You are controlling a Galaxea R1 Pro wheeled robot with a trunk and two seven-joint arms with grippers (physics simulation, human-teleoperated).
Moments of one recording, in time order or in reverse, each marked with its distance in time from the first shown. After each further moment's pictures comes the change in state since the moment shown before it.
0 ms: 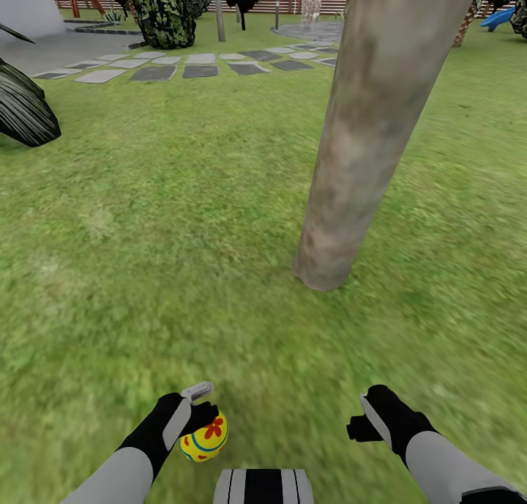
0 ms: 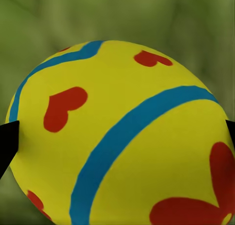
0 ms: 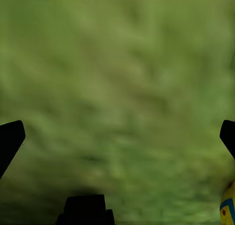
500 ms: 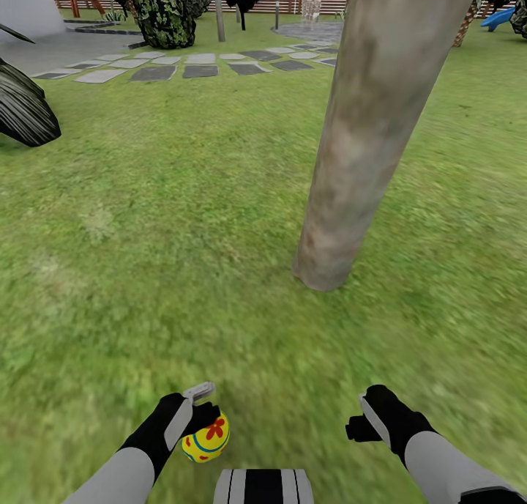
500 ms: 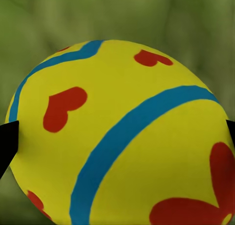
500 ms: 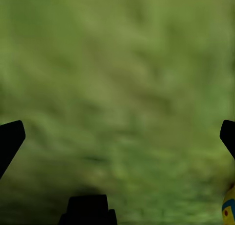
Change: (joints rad) left arm 0.000 -0.006 0.000 0.003 -0.002 0.000 0.000; right arm 0.000 0.004 0.001 0.000 -0.001 0.000 0.000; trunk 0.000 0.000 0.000
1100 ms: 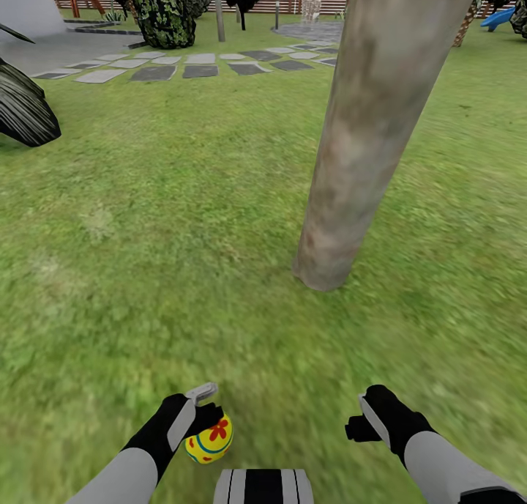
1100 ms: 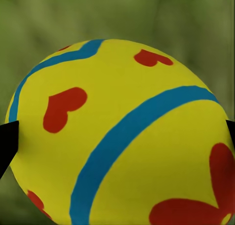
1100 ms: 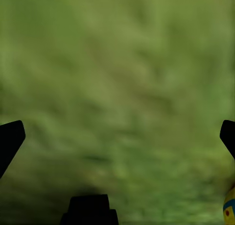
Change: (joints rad) left arm 0.000 -0.013 -0.001 0.005 0.001 -0.001 0.000; right arm 0.000 0.002 0.000 0.001 -0.001 0.000 0.000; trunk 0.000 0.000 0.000
